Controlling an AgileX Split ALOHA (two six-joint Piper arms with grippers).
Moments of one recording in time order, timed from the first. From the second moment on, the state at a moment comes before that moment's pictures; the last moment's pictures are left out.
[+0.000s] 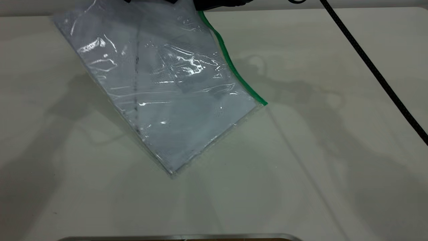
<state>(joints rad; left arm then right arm) -0.17 2.31 -1.73 -1.01 0.83 2.00 0.37 2.36 -1.57 1.48 0.57 -1.52</state>
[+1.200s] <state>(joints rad) -0.08 2.18 -1.72 -1.18 0.98 2.07 0.36 2.50 -1.57 1.50 0.23 -1.70</state>
